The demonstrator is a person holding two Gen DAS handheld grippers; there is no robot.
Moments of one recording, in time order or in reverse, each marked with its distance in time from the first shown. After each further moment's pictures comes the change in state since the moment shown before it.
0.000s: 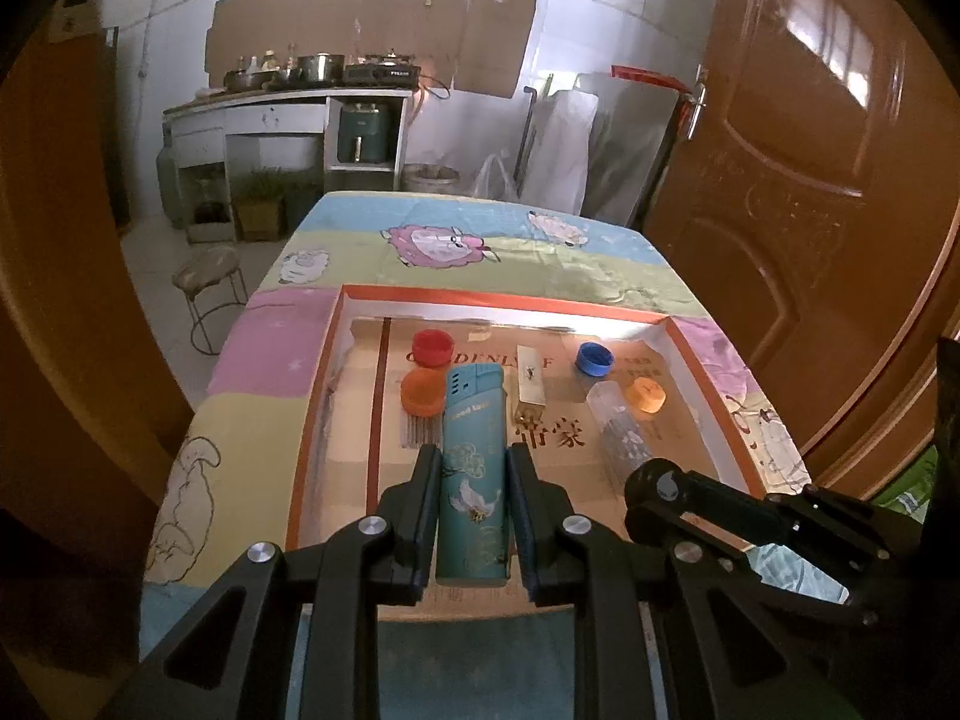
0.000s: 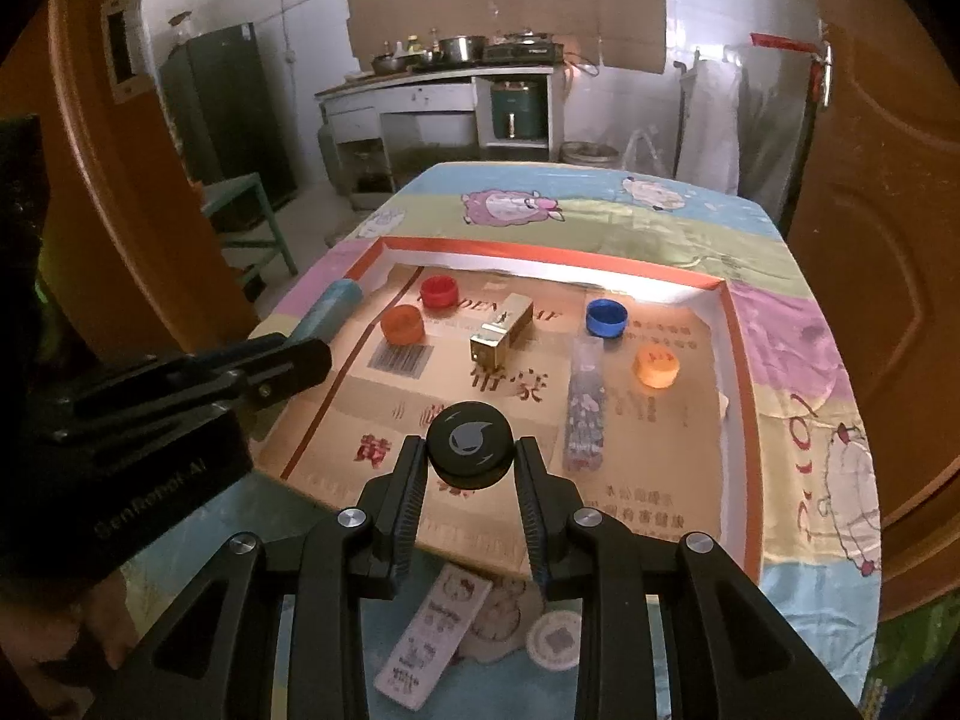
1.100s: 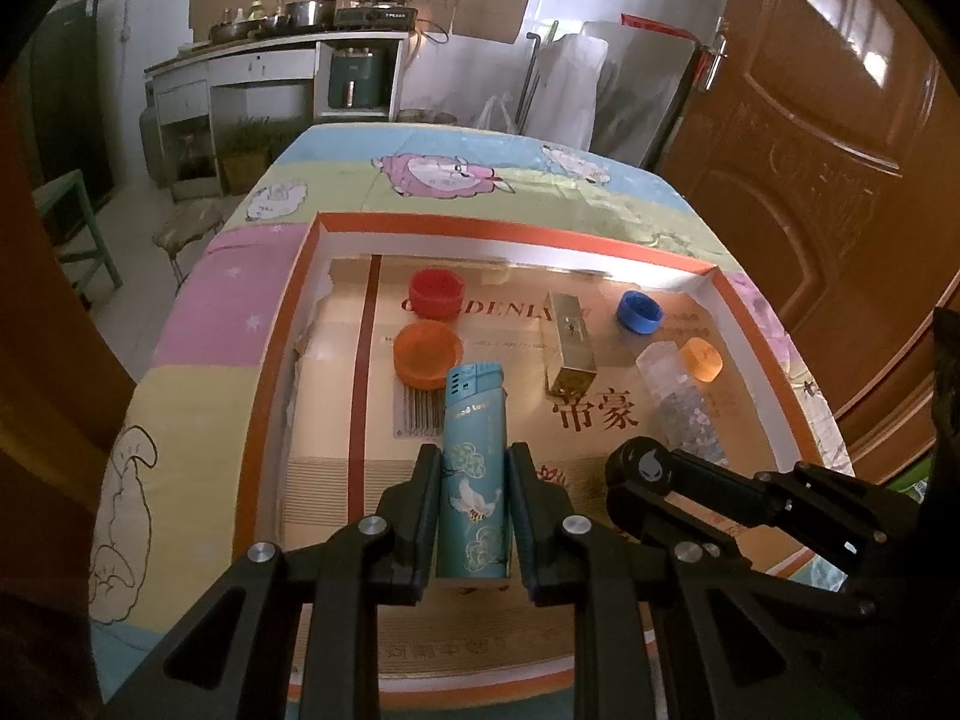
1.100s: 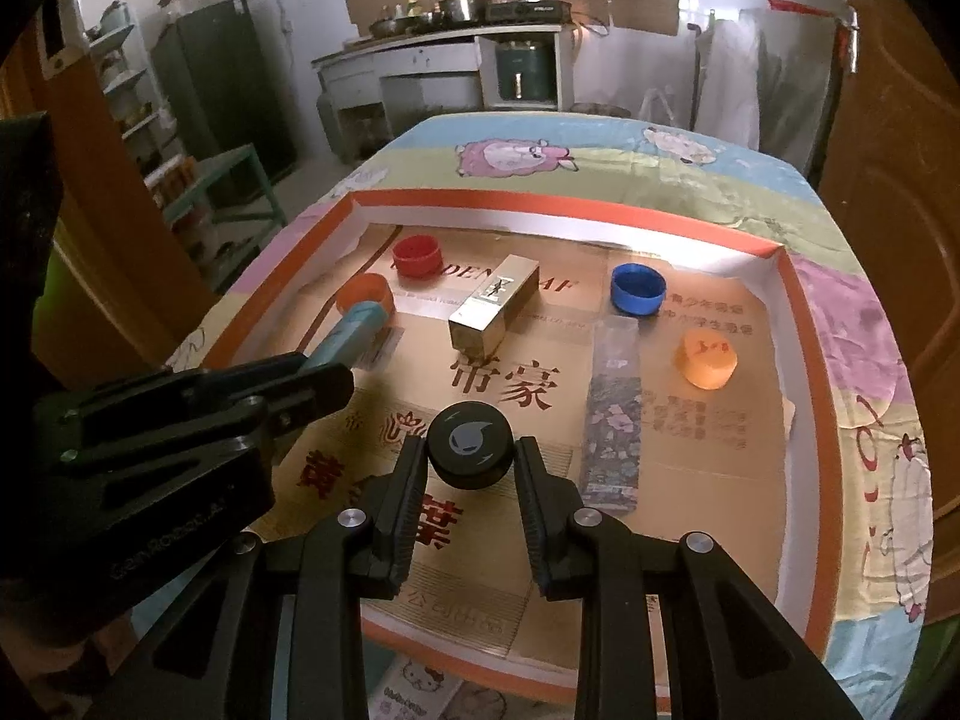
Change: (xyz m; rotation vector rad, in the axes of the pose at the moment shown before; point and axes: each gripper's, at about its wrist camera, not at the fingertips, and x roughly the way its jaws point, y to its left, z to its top) left arm 0.067 0.013 -0.002 -0.004 0.135 -0.011; right arm 0.069 -0.014 0.009 0.004 0.093 0.030
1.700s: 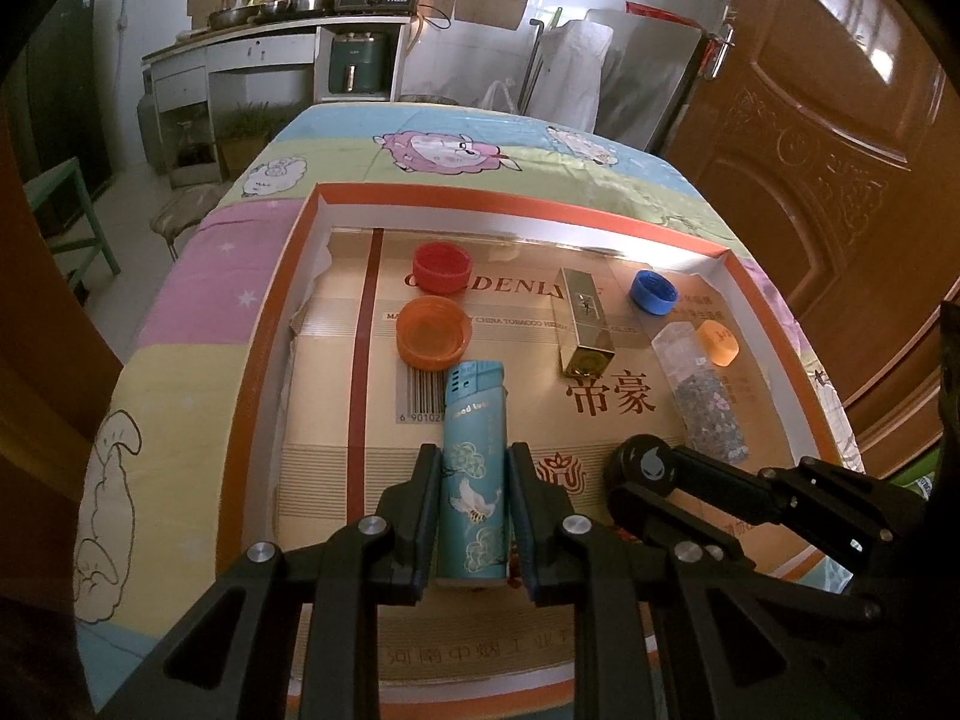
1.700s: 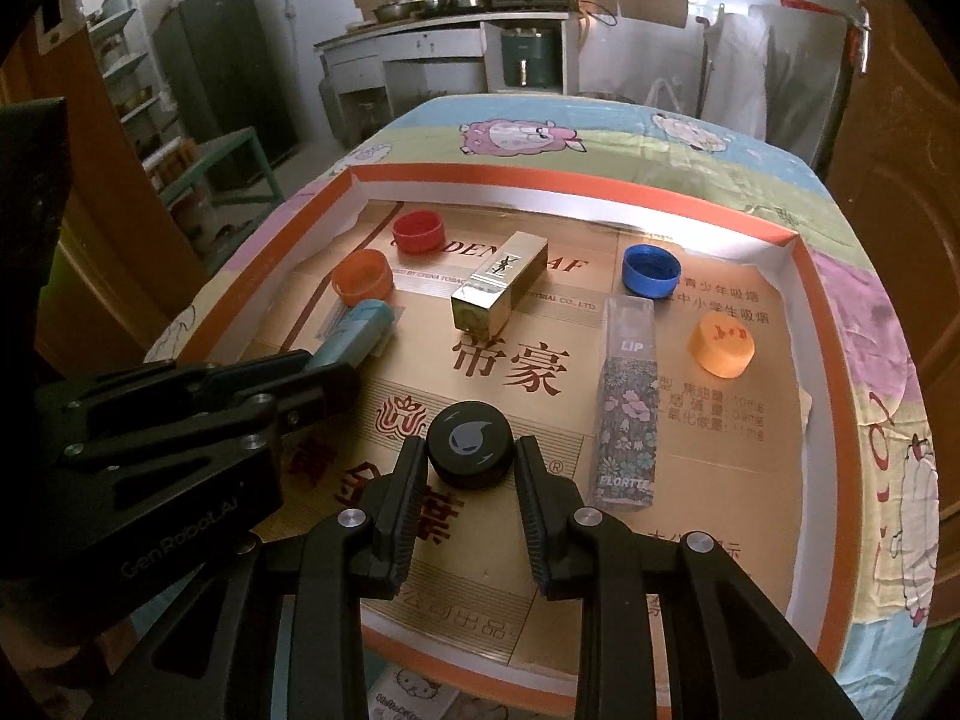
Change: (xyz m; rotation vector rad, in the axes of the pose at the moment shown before) left arm 0.014 0.003 -0.003 -0.008 0.030 -0.001; right arm 0.013 0.001 -0.004 -0.015 0.029 -0.007
